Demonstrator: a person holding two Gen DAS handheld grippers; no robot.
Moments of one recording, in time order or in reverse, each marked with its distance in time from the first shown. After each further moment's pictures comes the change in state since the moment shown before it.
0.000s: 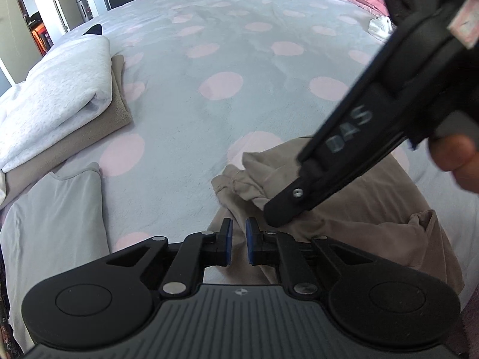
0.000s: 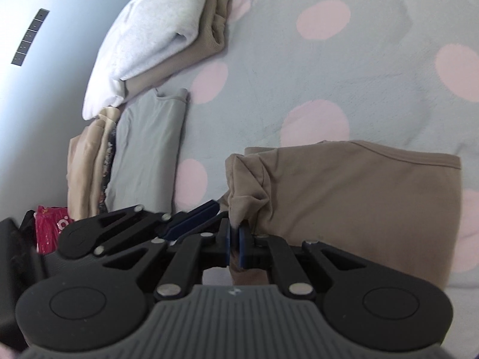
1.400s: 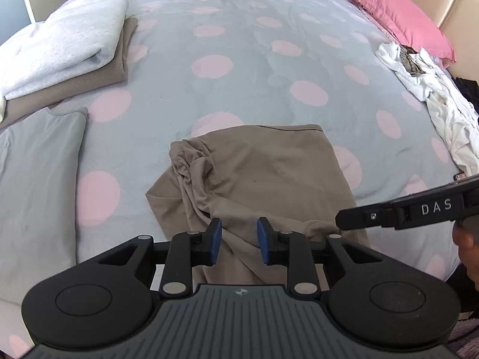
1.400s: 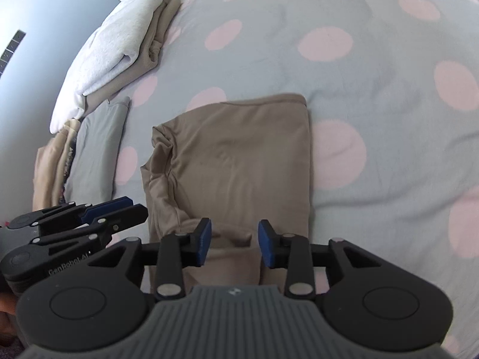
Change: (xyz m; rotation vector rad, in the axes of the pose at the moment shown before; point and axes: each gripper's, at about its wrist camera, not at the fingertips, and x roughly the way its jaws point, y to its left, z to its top) left arm -0.033 -0.041 -0.005 -0.247 0.061 -0.061; right arm -0.086 -0.072 -0.104 0.041 -0.155 -0.129
